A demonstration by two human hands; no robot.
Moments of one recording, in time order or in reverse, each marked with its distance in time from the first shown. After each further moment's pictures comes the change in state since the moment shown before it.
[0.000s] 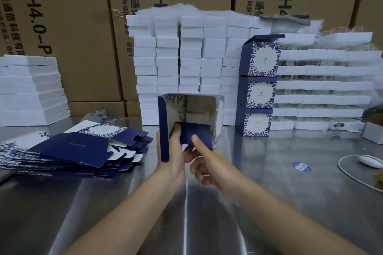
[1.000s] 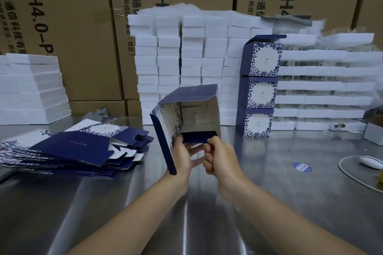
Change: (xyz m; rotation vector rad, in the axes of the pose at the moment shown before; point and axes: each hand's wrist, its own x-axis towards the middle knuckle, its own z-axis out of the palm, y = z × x) left_hand -0.013 -0.010 0.005 0.177 0.011 -0.072; right_hand 0.002 -0.003 0.005 0.291 0.273 -0.103
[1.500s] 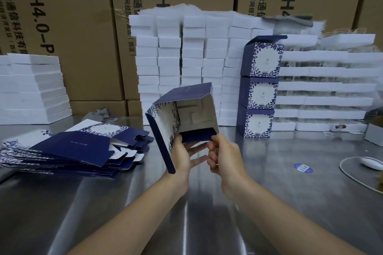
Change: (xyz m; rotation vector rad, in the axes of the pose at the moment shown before) left_hand 0.001 0.003 0.000 -0.053 -0.029 0.024; right_hand 0.001 -0.005 -0.005 -0.020 0.054 -0.019
